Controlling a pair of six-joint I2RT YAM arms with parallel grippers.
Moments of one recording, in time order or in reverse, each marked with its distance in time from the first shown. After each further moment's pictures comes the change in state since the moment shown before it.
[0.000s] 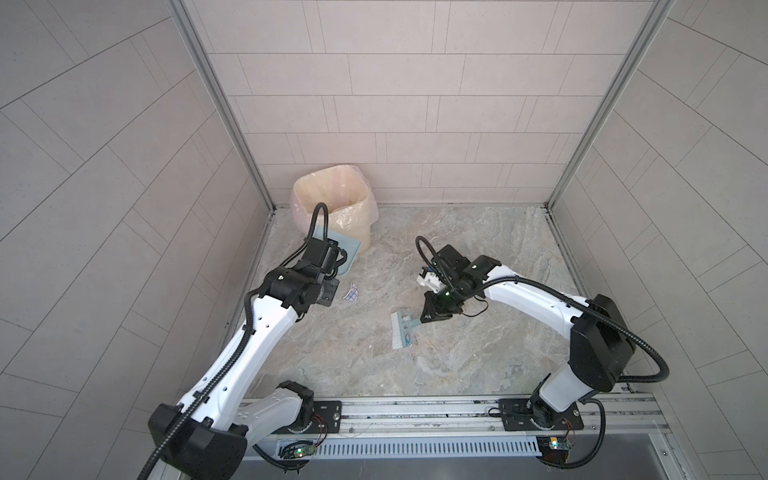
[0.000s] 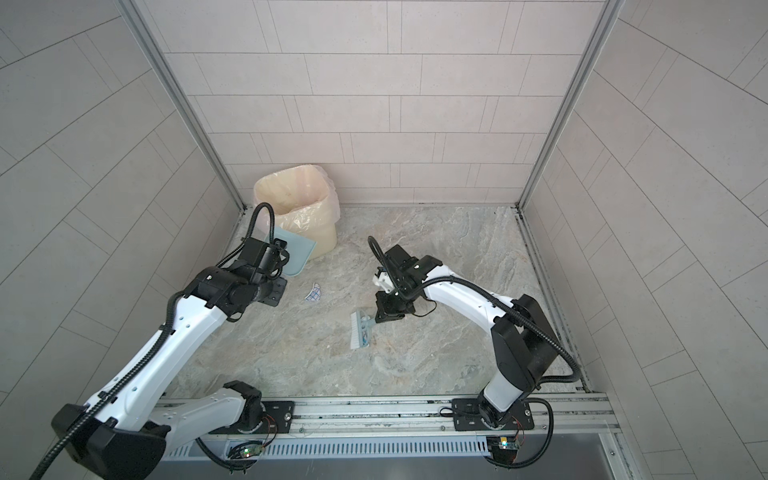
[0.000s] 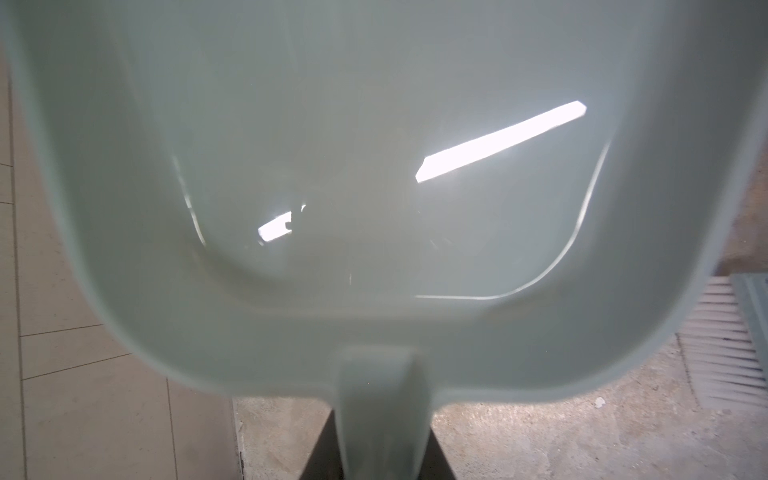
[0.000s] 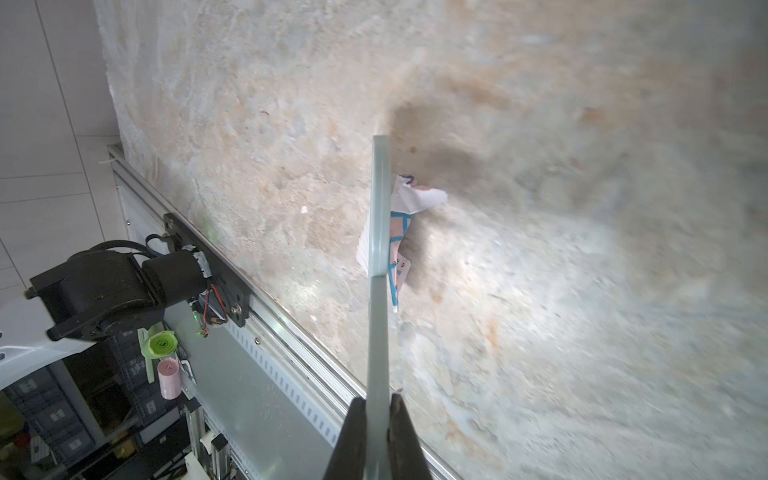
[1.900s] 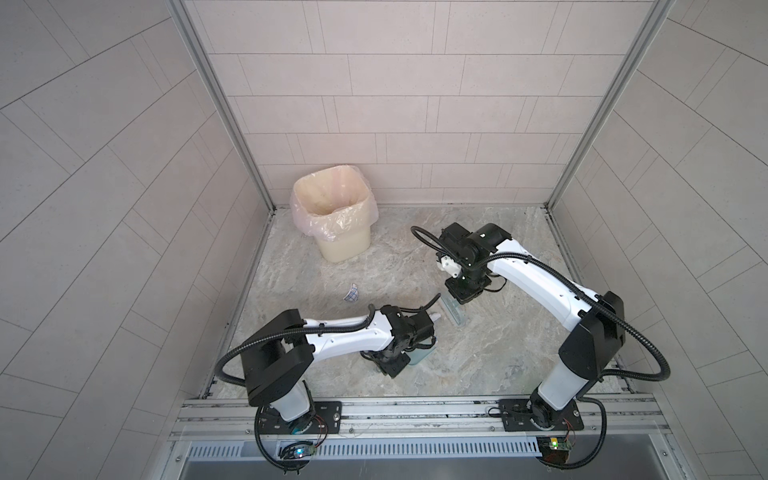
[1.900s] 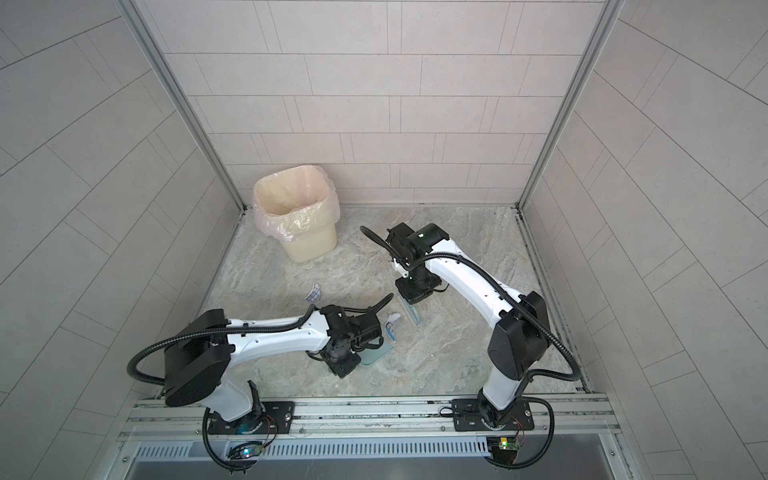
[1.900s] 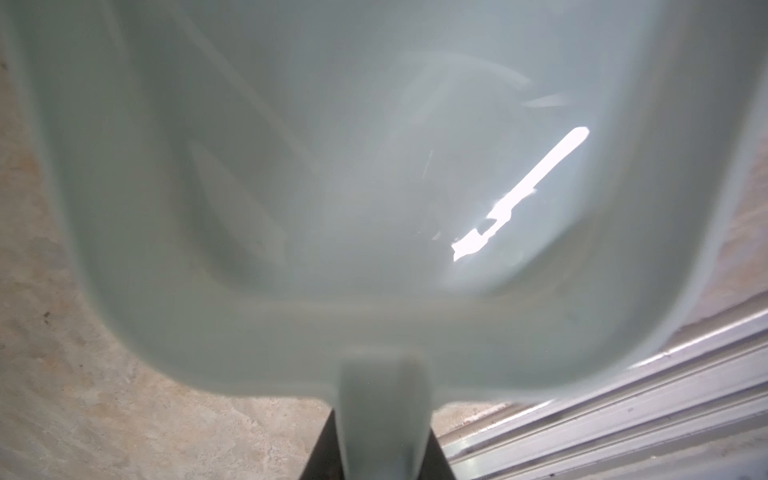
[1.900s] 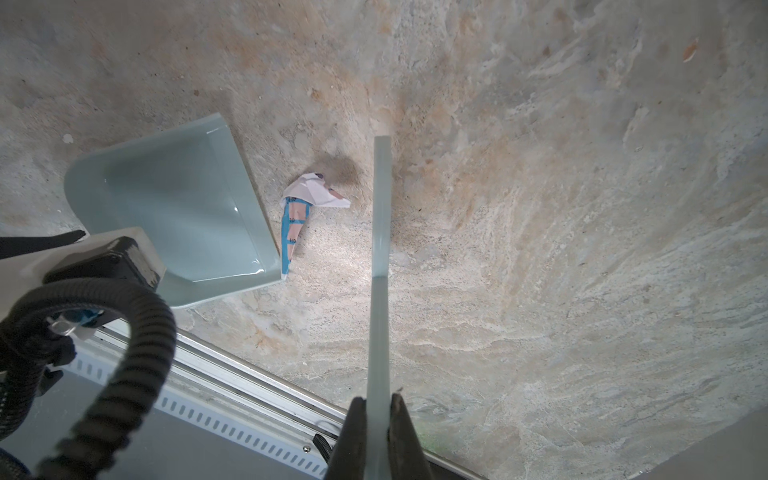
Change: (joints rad) left arm -0.719 0.503 -0.154 0.076 0.277 -0.293; right arm -0.021 0.110 0.405 -0.536 0.476 -0.332
